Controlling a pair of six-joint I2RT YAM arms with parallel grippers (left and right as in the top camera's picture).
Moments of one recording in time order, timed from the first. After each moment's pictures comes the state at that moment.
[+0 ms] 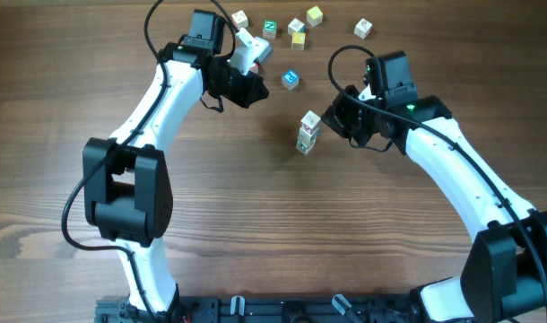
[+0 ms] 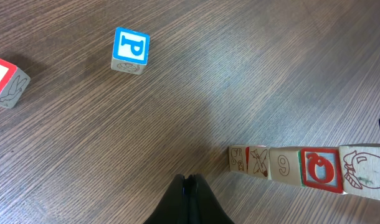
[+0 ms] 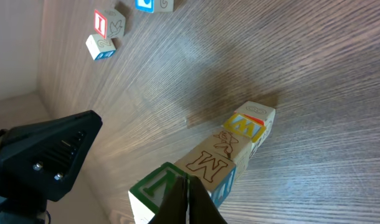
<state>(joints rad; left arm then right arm) -0.23 2.05 1.66 -0.78 0.60 0.29 0.28 1.63 1.18 -0.55 -0.43 1.04</state>
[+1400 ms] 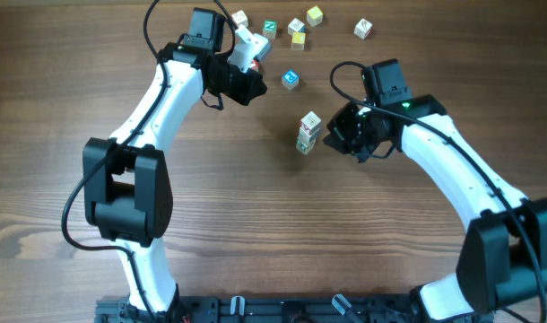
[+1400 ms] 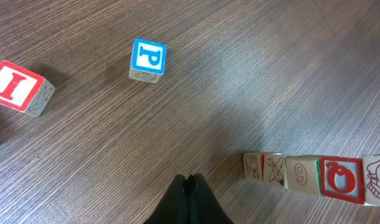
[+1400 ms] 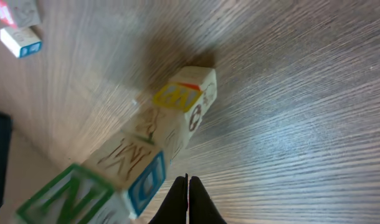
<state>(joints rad) -0.23 2.05 1.66 -0.74 0.55 0.28 0.28 1.69 1.18 -0.71 -0.46 1.13</state>
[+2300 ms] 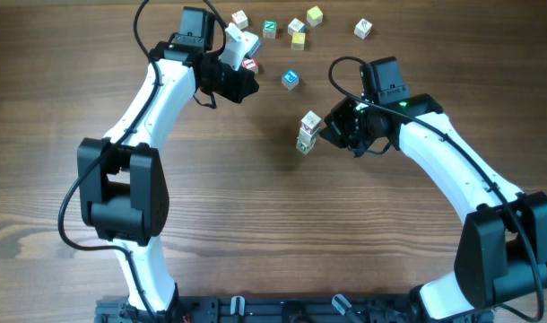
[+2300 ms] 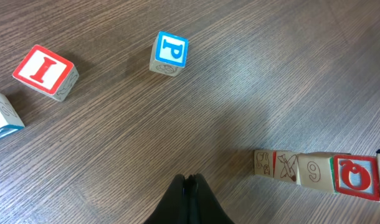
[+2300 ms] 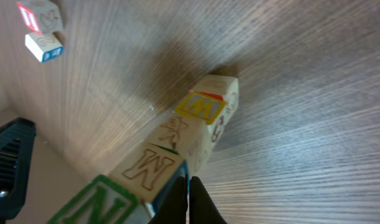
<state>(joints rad) -0.20 2.05 1.66 -0.75 0.55 0.27 0.28 1.70 1.18 -0.64 -0.47 1.15</state>
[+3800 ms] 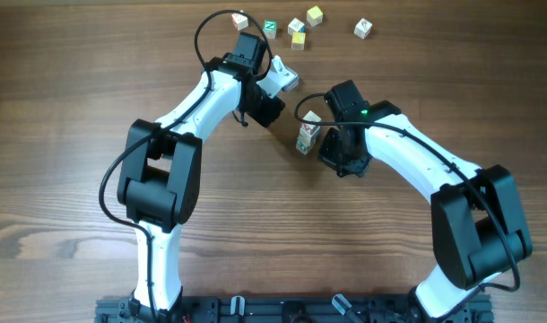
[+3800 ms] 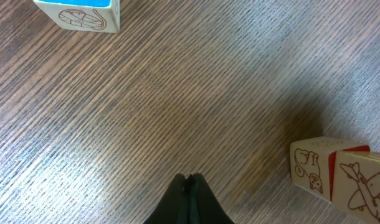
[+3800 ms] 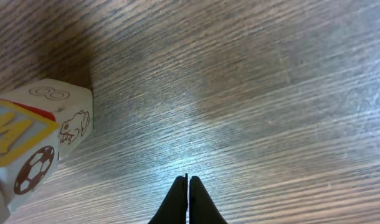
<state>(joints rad) -0.36 2.20 1.65 -0.72 0.35 0.37 0.41 1.83 1.17 -0.81 -0.11 0.86</state>
